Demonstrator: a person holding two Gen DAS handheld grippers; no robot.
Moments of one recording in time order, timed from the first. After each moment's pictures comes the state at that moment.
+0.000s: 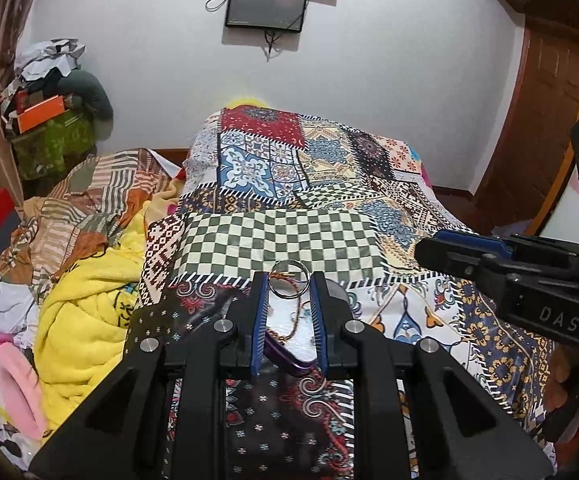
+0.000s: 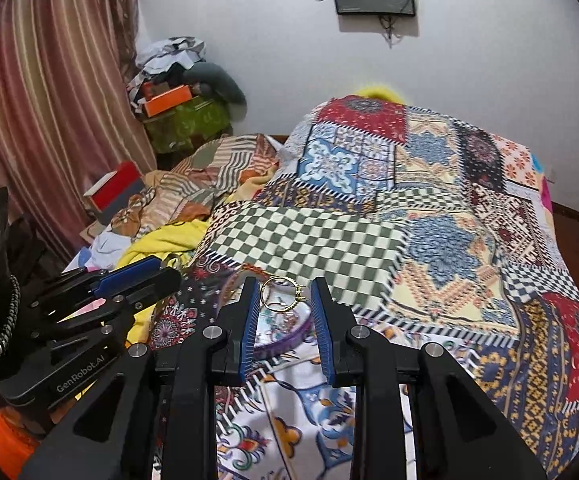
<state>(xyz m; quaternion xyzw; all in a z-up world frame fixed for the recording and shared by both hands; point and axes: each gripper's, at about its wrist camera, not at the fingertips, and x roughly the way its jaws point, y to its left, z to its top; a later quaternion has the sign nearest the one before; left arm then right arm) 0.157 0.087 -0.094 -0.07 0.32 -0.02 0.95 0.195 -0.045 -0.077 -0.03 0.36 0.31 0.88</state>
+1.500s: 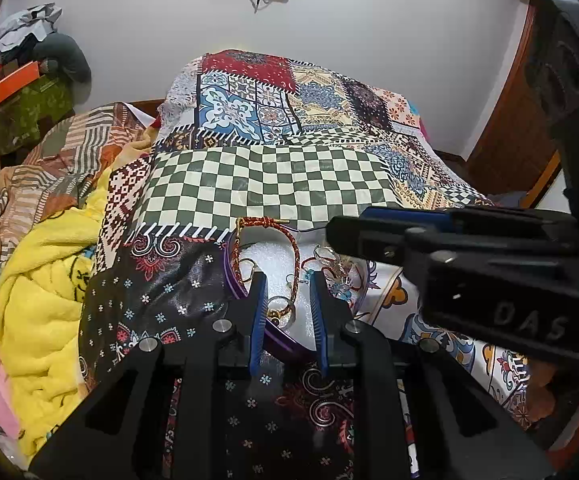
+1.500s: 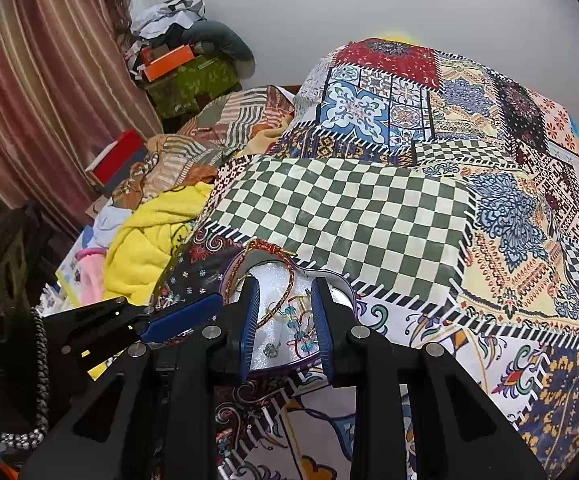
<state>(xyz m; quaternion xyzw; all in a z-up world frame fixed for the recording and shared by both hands) 0.194 0.080 -0.153 -0.07 0.39 -0.05 0.92 0.230 -0.008 -0.122 -0.02 0.43 0.33 0.84</state>
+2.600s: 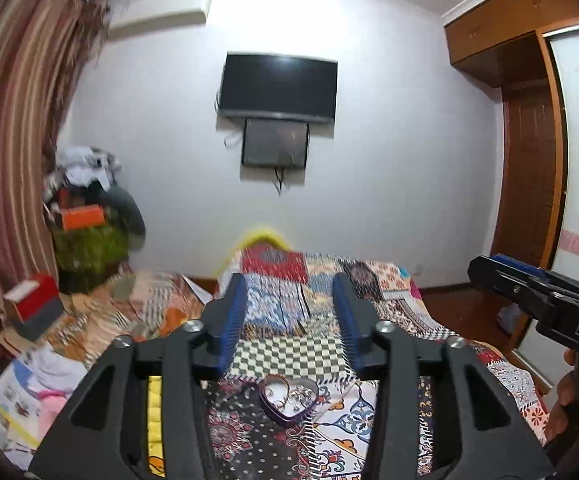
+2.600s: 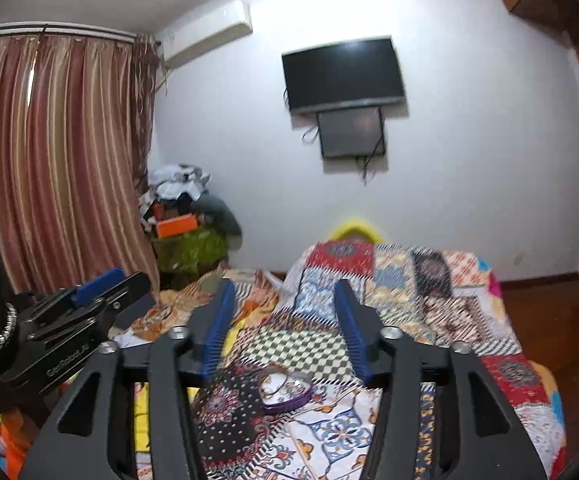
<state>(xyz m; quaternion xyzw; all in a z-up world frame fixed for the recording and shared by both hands) 0.008 0.050 0.060 -0.03 0.09 0.03 1.00 0.048 -0.112 0.056 0.03 0.12 0.27 0.95</state>
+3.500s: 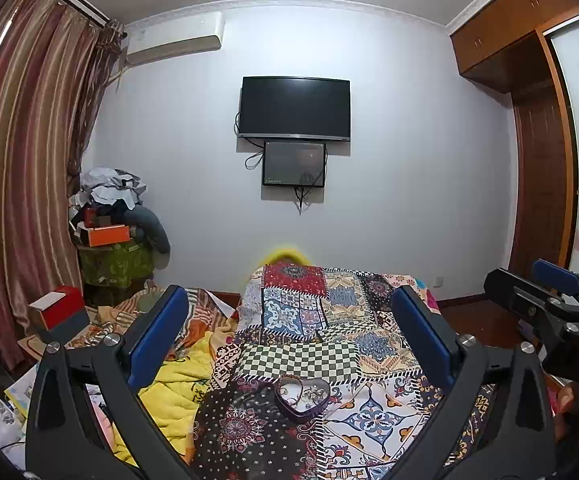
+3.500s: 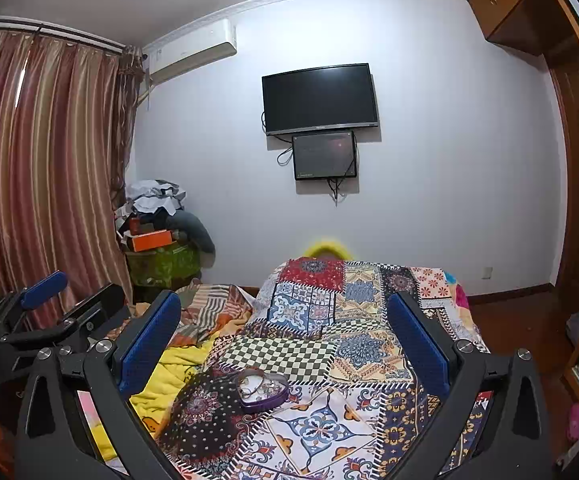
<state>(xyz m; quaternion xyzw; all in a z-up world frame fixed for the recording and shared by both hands) -0.031 0.034 0.054 -0.02 0.06 0.07 1.00 0.019 -0.123 0.050 0.02 0.09 0.22 0.97</state>
